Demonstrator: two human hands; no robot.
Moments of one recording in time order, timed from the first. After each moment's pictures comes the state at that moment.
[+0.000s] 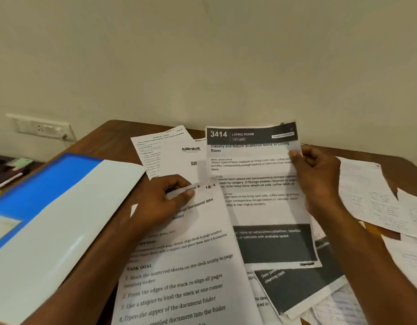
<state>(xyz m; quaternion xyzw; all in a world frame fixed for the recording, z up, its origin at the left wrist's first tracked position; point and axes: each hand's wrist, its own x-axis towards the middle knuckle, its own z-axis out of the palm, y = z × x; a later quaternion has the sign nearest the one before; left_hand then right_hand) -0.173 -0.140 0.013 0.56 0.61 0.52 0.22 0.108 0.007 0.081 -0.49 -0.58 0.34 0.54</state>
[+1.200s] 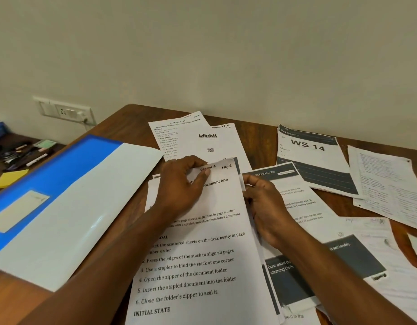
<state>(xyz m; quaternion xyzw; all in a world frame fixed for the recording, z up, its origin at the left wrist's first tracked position) -0.173 -0.123 -0.012 0.54 0.63 0.56 0.05 0.026 -0.078 0.024 -0.40 -0.56 0.65 0.33</state>
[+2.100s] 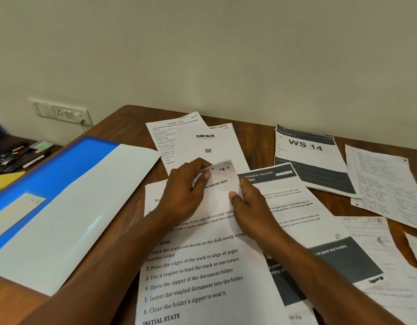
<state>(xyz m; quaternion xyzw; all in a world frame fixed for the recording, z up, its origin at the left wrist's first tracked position) -0.158 -0.130 -0.007 0.59 0.61 0.52 0.09 0.022 -0.085 0.006 -0.43 -0.74 0.42 0.30</state>
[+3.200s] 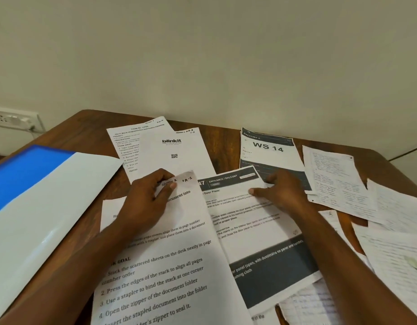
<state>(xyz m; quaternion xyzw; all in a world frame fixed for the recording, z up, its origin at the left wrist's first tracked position) -0.160 -0.127 -0.012 0.57 0.64 0.50 0.11 0.132 0.020 0.040 -0.65 -0.71 0.22 0.15</state>
